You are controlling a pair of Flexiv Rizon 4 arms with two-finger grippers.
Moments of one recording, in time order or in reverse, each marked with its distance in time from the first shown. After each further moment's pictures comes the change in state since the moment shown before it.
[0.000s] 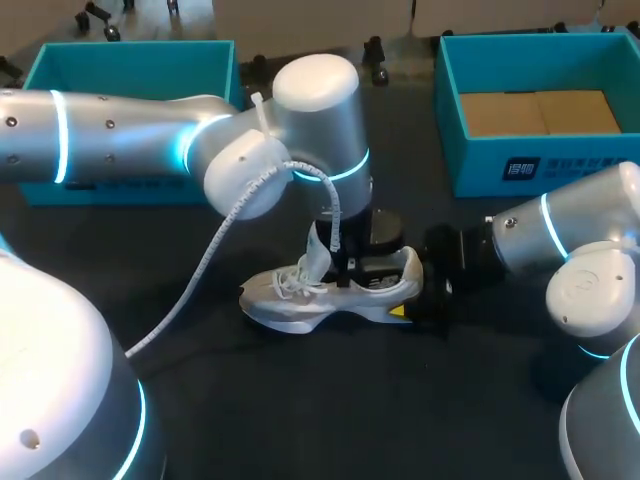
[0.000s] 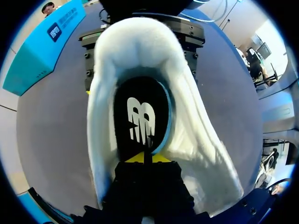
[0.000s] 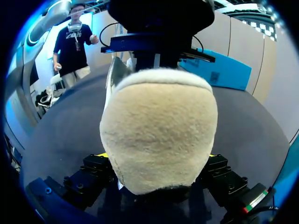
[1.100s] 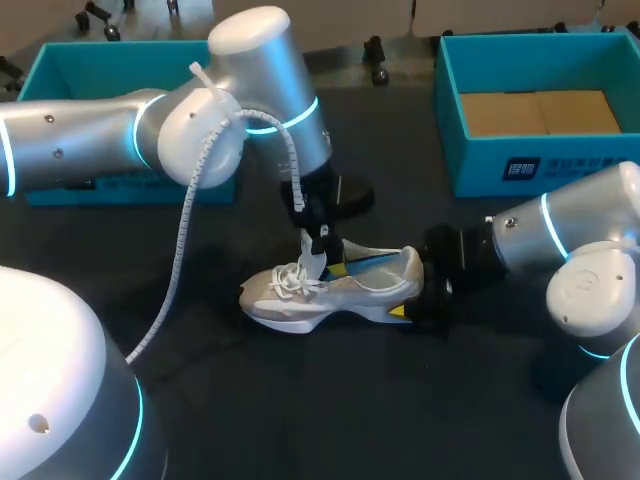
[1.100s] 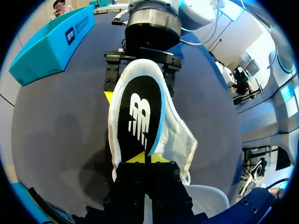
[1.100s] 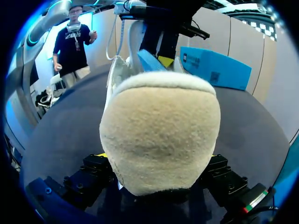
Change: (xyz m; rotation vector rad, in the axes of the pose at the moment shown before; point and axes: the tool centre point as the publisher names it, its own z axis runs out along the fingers) left arm 0.010 0.013 -0.054 0.156 0.143 -0.063; right arm 0.000 0.000 0.000 0.001 0.000 0.000
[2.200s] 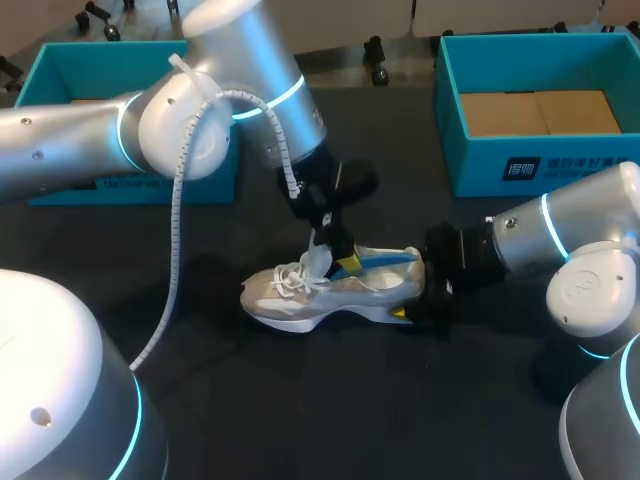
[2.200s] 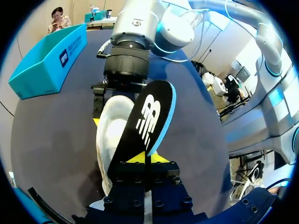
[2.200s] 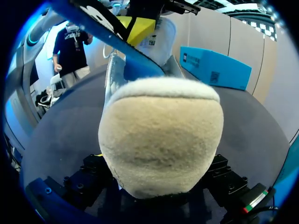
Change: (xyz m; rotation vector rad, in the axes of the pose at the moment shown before) left arm 0.034 -0.034 -0.031 0.128 0.063 0.023; right arm 0.000 -0.001 0.000 0.001 0.000 0.000
